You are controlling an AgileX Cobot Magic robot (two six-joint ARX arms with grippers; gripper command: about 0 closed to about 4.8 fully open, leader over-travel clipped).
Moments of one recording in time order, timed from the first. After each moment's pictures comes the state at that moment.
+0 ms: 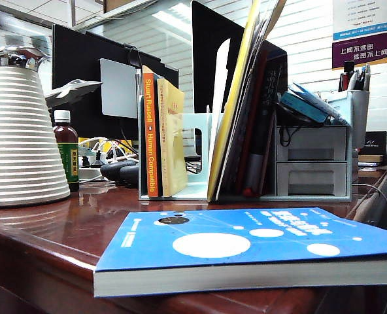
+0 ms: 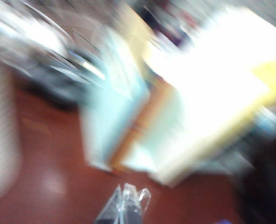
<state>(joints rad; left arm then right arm) -0.15 0.70 0.53 0.07 0.31 -0.31 0.02 0.45 0.50 -0.13 -0.29 0.53</state>
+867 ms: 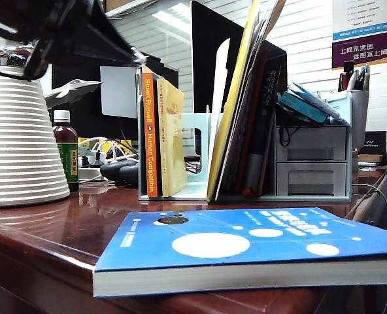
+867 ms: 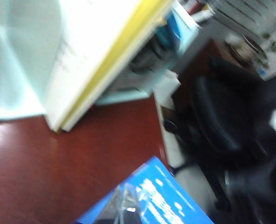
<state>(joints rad) -0.52 1.08 0.64 0.17 0.36 -0.33 0.02 0.83 0.39 -0.37 -0.65 0.55</state>
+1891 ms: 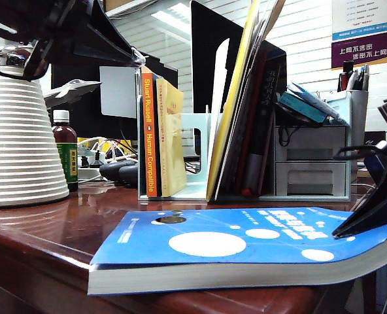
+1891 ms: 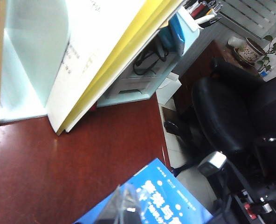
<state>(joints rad) -0.52 1.08 0.64 0.17 0.36 -0.33 0.11 1.35 0.33 -0.01 -0.94 0.55</state>
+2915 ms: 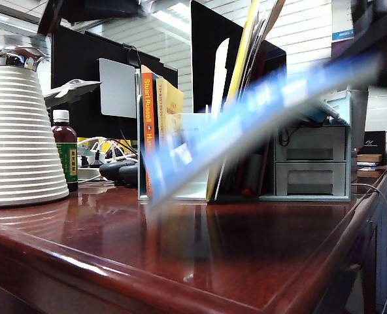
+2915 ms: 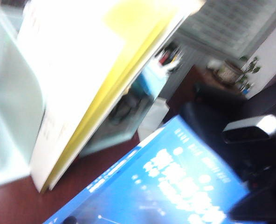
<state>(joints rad) -0.52 1.08 0.78 0.17 0.38 -0.29 0.11 1.03 0.57 -0.05 -1.10 0.53</state>
